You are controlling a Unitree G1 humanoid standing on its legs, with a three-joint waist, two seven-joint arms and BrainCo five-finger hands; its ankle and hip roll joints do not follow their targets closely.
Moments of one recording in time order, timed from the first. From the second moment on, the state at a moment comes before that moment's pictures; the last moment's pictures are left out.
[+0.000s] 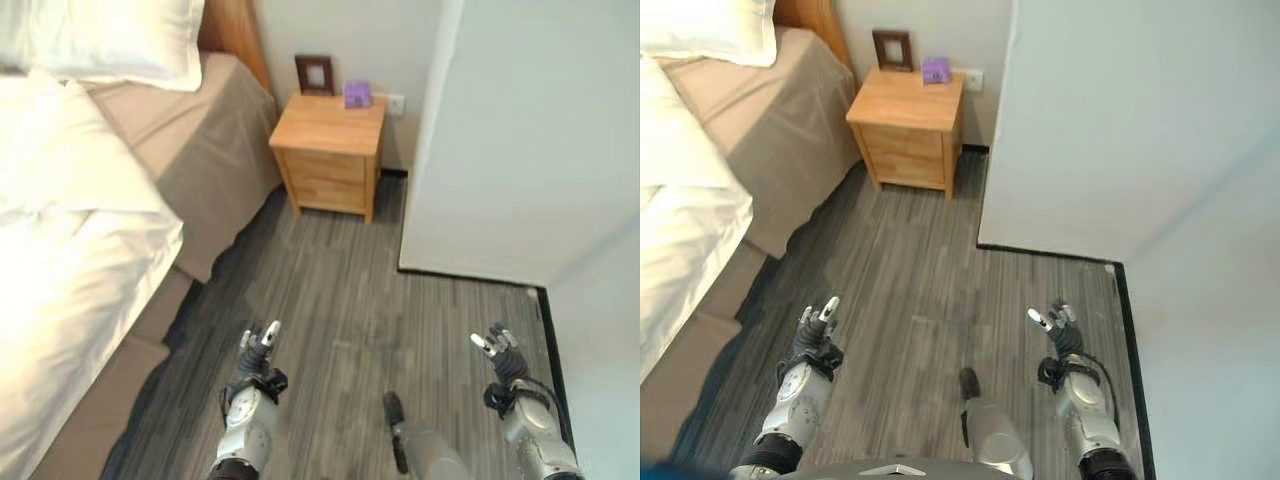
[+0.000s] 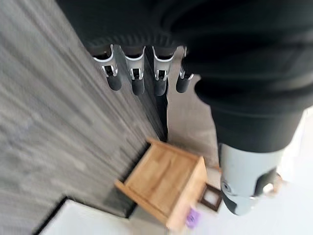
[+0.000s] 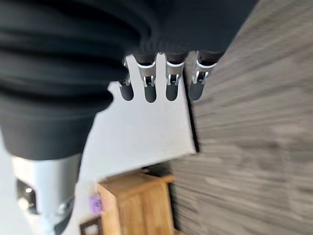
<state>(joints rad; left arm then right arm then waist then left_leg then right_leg) -0.09 0.12 -0.05 0.55 -0.73 -0.21 0.21 0.03 -0.29 0.02 0.44 0.51 -0.15 -0.14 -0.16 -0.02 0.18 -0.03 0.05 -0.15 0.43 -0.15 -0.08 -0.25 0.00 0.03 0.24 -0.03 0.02</state>
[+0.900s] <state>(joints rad) -0.04 0.13 -0.04 0.55 -0.72 -0.22 0.17 0.46 -0.21 0.12 0.56 0.48 0.01 -0.18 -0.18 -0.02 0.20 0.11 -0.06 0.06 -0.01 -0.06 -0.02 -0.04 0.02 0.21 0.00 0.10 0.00</state>
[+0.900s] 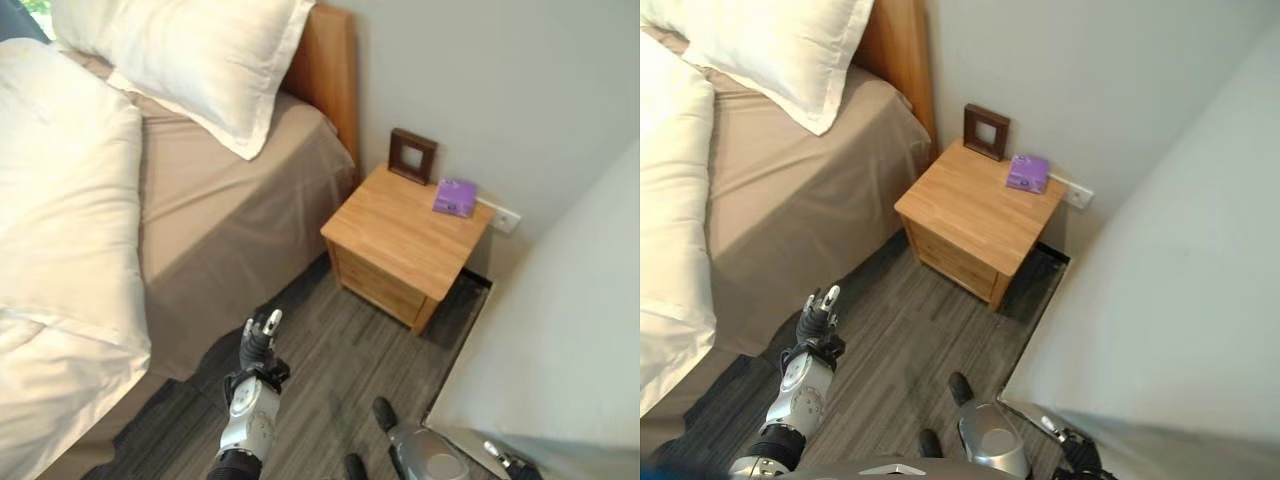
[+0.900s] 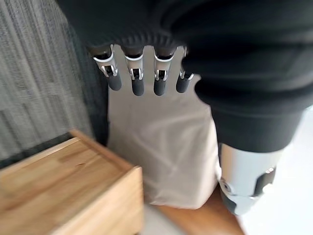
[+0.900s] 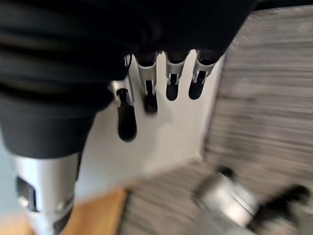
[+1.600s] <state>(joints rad) 0.04 0.12 -0.04 0.56 -0.73 -0.23 0.17 0.10 -0.27 0.08 0.33 0.48 -0.18 -0.12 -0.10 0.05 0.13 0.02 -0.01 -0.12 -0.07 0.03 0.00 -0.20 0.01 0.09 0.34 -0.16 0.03</state>
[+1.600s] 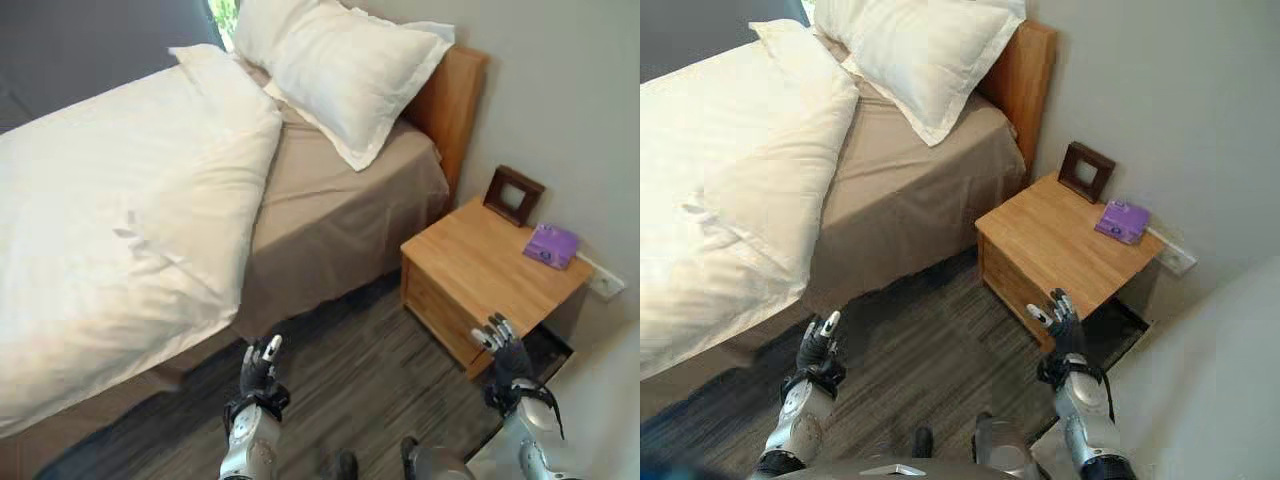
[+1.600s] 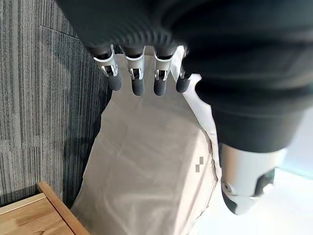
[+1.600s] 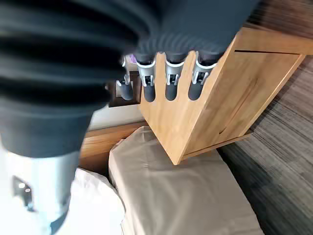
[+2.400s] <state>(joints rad) 0.03 0.16 -0.08 0.54 -0.70 -0.18 0.15 0.15 -0.36 -0.08 0.48 0.52 -0.15 -0.11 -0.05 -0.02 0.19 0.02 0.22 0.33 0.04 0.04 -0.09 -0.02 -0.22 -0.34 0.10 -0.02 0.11</state>
